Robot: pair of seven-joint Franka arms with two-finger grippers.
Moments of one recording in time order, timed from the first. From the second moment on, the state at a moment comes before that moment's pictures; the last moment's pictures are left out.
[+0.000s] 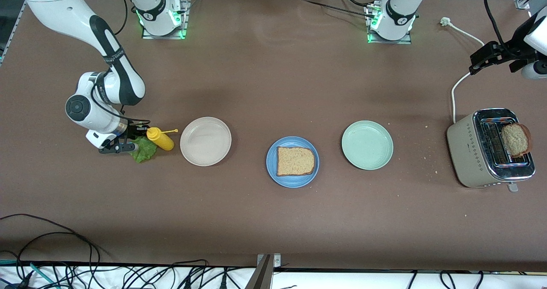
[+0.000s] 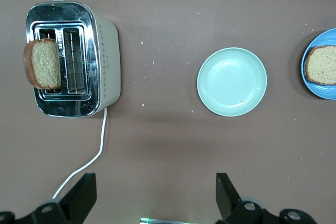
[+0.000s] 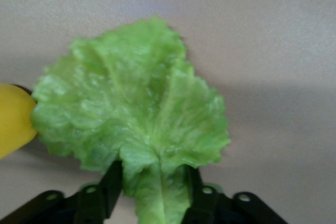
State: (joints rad) left arm 0.05 -0.05 -0.07 -1.57 0.04 1.45 -0.09; right arm 0.02 0.47 -0.02 -2.14 -0.01 2.54 -0.12
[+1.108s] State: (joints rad) left arm 0.06 -0.05 -0.07 -1.57 0.04 1.45 -0.09; right arm 0.02 0.39 -0.02 -1.65 0.03 1.82 -0.12
